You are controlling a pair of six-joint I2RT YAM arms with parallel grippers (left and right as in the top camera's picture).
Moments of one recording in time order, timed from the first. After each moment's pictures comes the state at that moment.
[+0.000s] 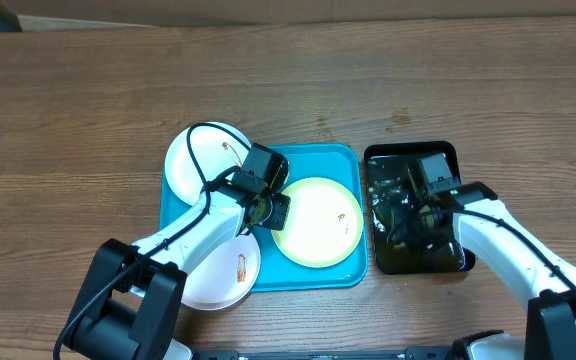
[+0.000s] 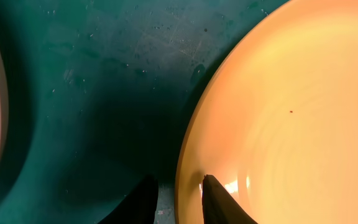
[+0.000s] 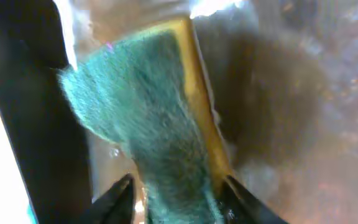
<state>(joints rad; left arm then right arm) -0.47 1.68 0.89 -0.45 0.07 -0.20 0.27 1.50 0.81 -0.72 -0.11 0.28</state>
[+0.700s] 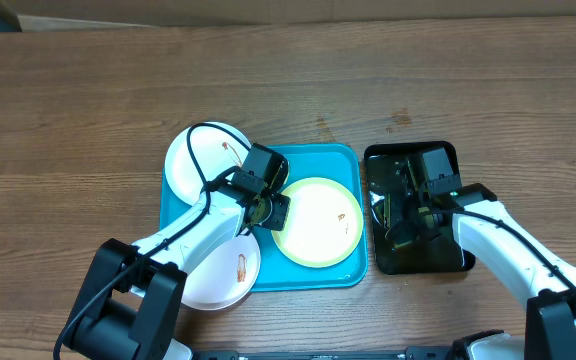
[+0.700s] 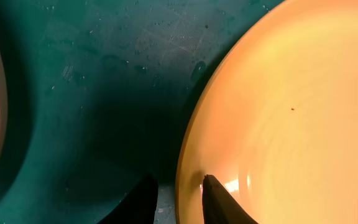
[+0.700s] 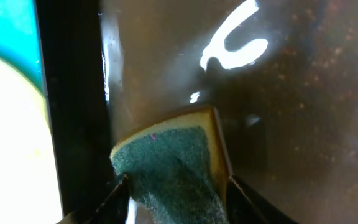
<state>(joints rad) -0.47 1.68 0.89 -0.46 0.07 -0.20 0.27 1.50 0.76 -0.52 -0.10 0.30</state>
